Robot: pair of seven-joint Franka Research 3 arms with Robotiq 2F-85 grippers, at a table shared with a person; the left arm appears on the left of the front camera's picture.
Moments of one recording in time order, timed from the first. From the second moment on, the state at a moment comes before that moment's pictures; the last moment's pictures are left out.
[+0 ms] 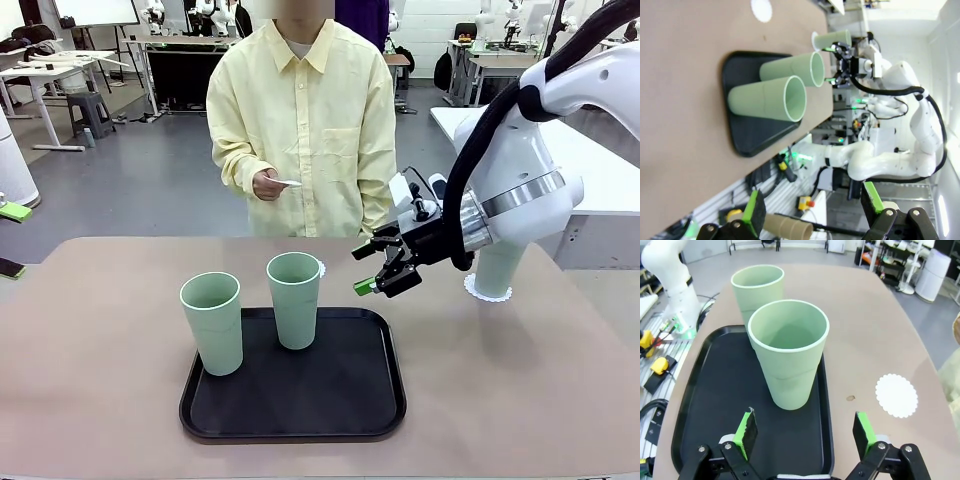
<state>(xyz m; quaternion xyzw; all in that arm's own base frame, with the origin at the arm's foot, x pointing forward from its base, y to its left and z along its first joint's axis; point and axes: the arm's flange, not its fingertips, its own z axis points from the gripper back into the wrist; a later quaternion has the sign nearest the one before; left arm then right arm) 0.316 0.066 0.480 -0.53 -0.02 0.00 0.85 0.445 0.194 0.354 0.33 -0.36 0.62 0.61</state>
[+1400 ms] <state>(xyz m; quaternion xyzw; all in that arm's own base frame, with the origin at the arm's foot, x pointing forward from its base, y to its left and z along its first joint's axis) 0.315 0.066 0.480 -0.53 -0.02 0.00 0.85 0.456 0.232 0.274 0.42 -0.37 0.57 0.60</state>
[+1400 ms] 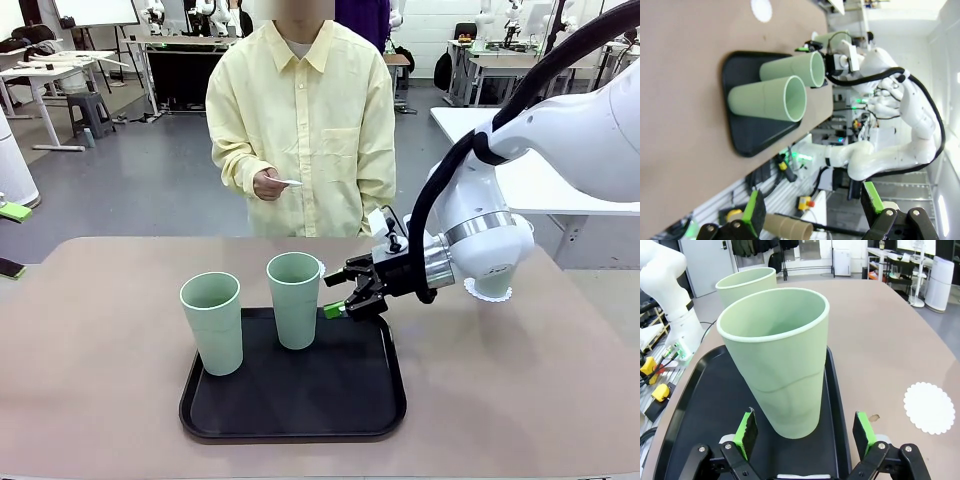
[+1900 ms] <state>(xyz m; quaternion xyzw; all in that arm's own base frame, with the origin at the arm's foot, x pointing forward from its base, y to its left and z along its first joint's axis) 0.315 0.066 0.480 -0.53 -0.02 0.00 0.85 0.456 0.240 0.270 0.43 -0.37 0.58 0.58</state>
